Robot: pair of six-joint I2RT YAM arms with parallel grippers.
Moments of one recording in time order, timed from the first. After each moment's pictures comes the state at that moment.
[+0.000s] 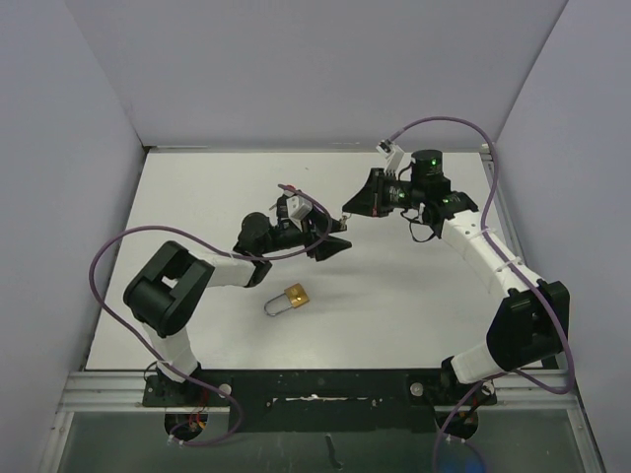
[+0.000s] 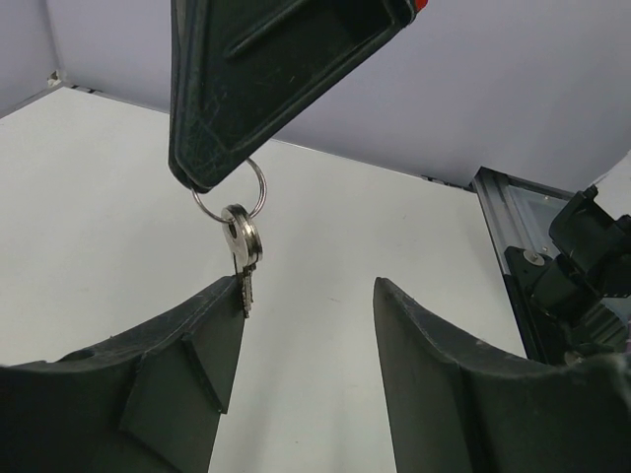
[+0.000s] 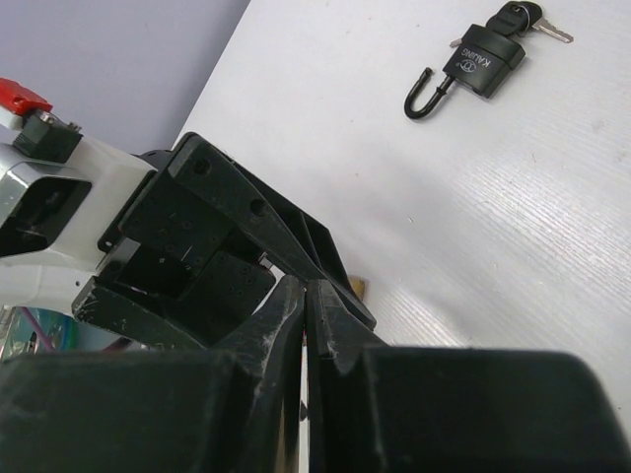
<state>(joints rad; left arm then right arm) -0.61 1.80 0.81 1.23 0.77 -0.42 0.30 1.48 1.25 -0.28 -0.76 0.38</state>
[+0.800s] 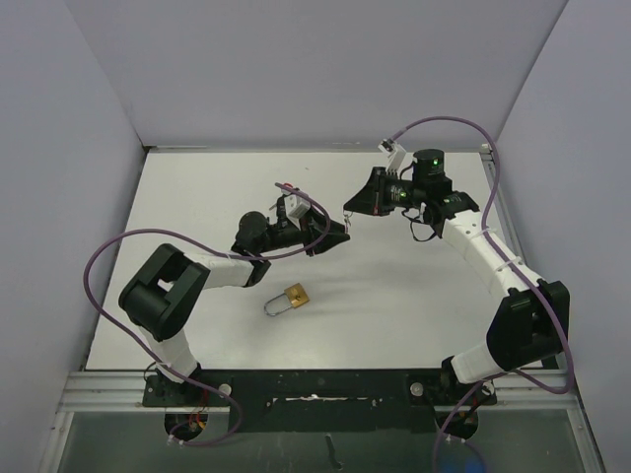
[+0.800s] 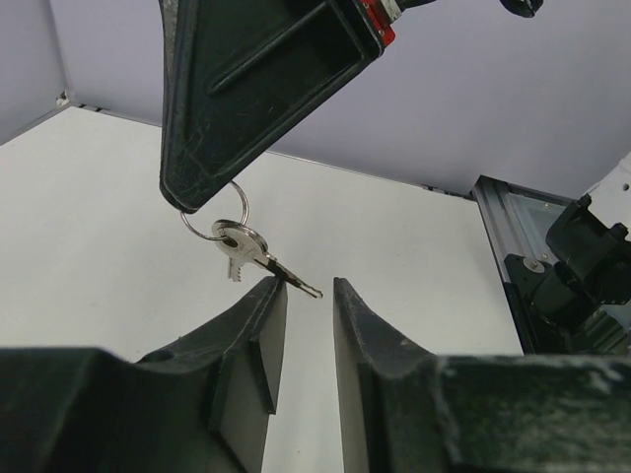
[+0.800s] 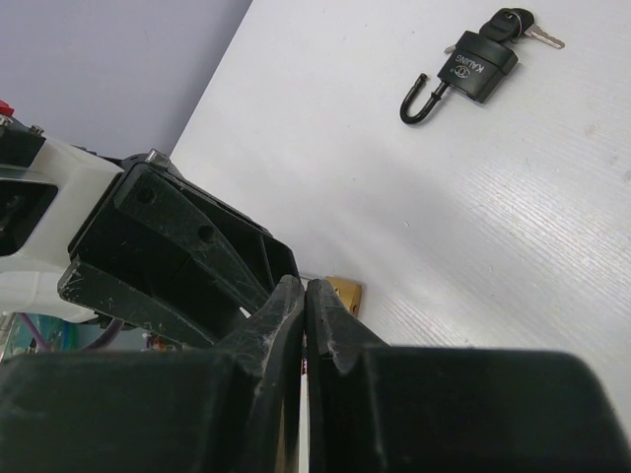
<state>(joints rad) -0.61 1.76 0.81 1.23 0.77 -0.41 0.29 1.48 1.24 -0.26 -0.76 0.39</state>
